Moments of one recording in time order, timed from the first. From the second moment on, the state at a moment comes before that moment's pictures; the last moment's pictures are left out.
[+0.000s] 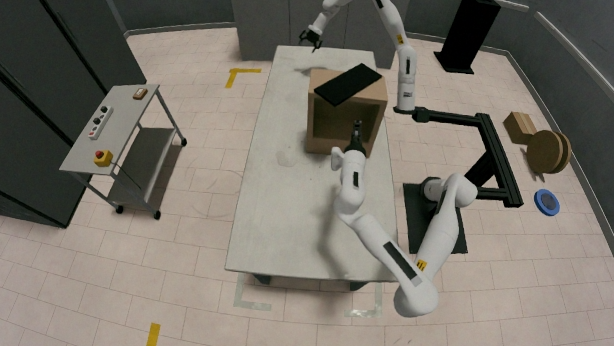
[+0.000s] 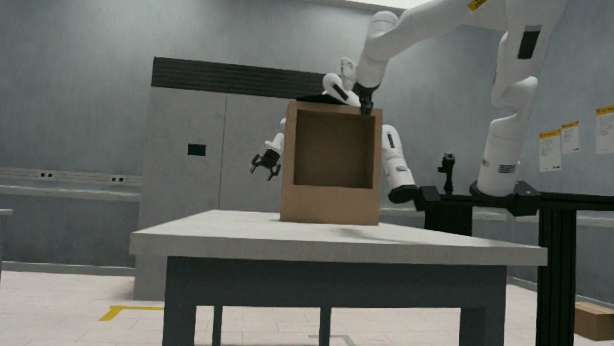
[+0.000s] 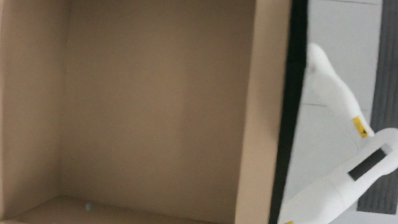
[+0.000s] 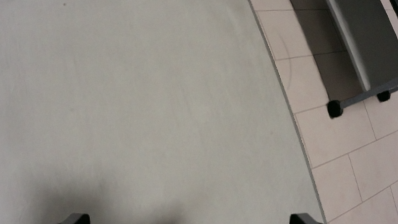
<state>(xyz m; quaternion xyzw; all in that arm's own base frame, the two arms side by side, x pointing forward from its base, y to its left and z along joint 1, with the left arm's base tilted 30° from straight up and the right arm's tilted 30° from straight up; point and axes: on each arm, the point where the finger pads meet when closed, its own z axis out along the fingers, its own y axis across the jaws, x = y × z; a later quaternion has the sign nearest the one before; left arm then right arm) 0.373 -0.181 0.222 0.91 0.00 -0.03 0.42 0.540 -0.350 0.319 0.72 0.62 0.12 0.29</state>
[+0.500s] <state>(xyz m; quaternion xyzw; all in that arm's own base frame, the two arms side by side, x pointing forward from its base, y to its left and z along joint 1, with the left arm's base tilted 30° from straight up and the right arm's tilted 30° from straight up) 0.396 -0.183 0.278 0.87 -0.02 0.03 0.49 0.486 -0.391 0.333 0.72 0.62 0.10 0.30</state>
